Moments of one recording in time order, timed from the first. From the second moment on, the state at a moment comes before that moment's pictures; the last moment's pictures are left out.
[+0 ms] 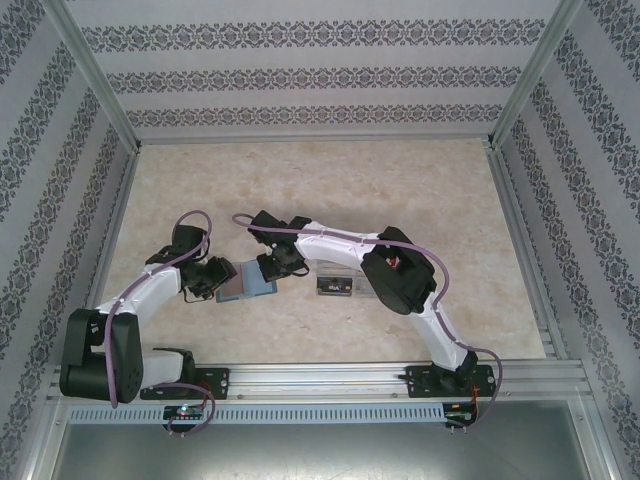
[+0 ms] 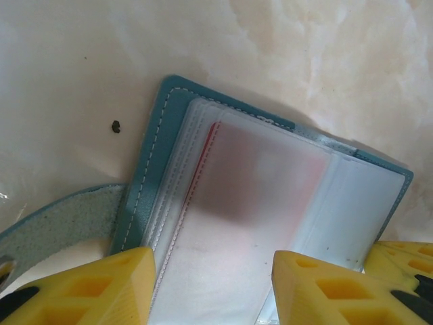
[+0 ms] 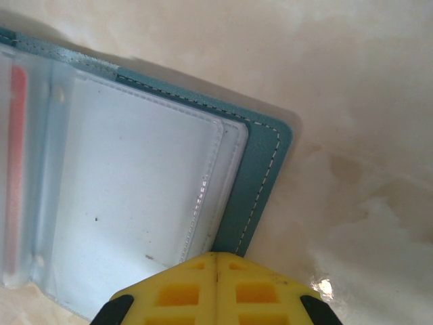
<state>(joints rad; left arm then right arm) -0.05 1.27 0.59 -0.52 0.26 -0.71 0.93 2.23 1.71 -0.72 -0.15 0.53</state>
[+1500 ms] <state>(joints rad) -0.05 1.20 0.56 -0.38 0.47 -0.71 0.93 2.24 1.72 -0.73 -0.15 0.53</state>
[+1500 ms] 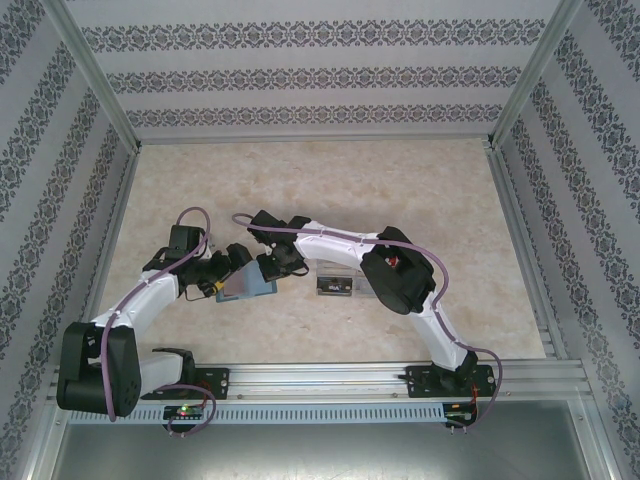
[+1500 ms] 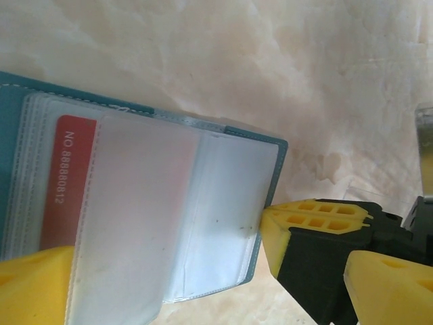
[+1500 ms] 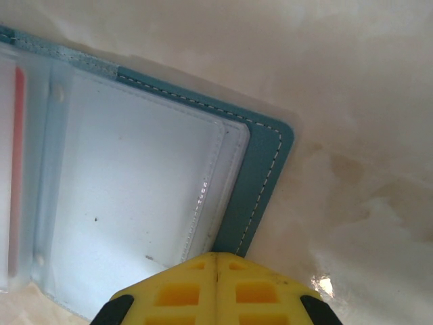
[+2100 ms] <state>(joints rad) -0.09 1.22 0.53 -0.17 0.63 -0.81 0.93 2.17 1.62 -0.68 -0.09 0.57</state>
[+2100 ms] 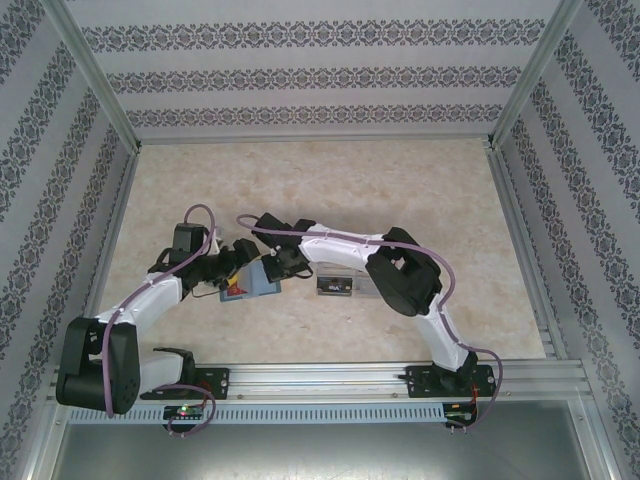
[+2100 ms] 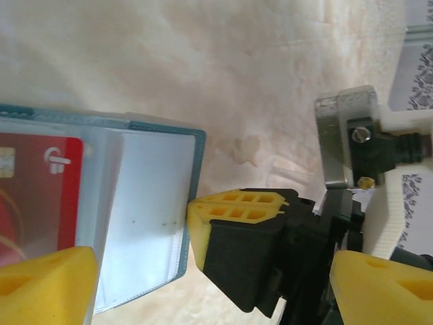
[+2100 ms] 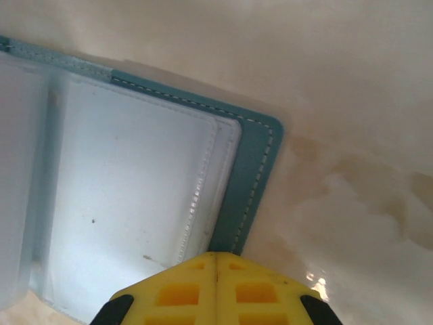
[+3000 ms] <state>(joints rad) -0.18 1.19 0.55 -0.16 0.51 -0.84 0.91 2.08 1.53 -0.62 -0.04 0.60</state>
